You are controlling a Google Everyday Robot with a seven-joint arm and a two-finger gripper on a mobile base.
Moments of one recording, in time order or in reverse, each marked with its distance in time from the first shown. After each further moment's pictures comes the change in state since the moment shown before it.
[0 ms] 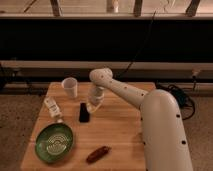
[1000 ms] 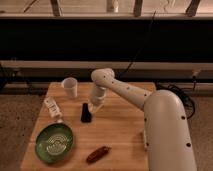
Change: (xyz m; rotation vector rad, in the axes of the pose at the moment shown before) arm 0.003 0.009 -0.005 0.011 0.010 0.029
